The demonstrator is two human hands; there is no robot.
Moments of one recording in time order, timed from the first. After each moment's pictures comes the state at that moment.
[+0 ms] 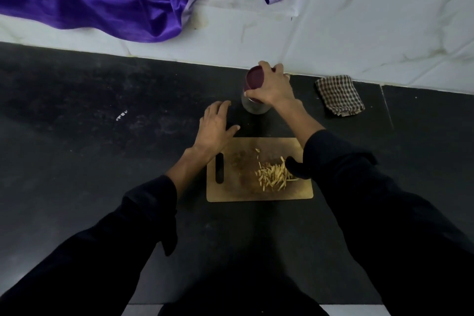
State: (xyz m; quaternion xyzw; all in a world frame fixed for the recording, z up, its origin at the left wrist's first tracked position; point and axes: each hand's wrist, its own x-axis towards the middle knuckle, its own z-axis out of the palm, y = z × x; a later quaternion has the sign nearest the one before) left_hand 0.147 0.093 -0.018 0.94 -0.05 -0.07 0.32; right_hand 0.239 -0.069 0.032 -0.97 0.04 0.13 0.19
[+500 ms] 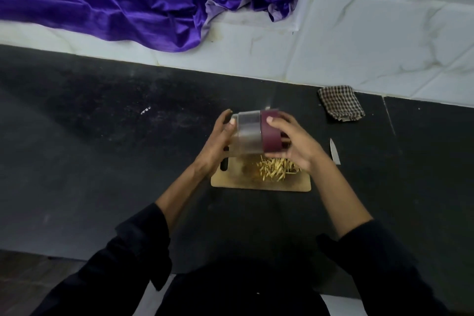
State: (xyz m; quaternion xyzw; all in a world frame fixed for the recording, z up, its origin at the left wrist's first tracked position) left_hand 0.042 0.089 0.027 0.67 0.04 -0.16 0.72; right_hand 0.063 -0.109 0.069 -0.65 0.12 0.25 0.70
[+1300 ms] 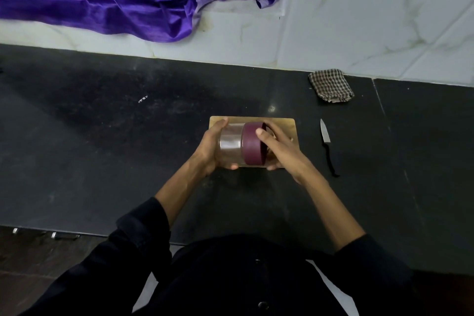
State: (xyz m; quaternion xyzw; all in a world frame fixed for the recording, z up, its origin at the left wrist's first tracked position) left_hand -0.007 0.068 0.032 0.60 0.17 -0.24 0.75; right_hand -0.022 -0.124 0.057 -0.77 0.00 0.22 0.59
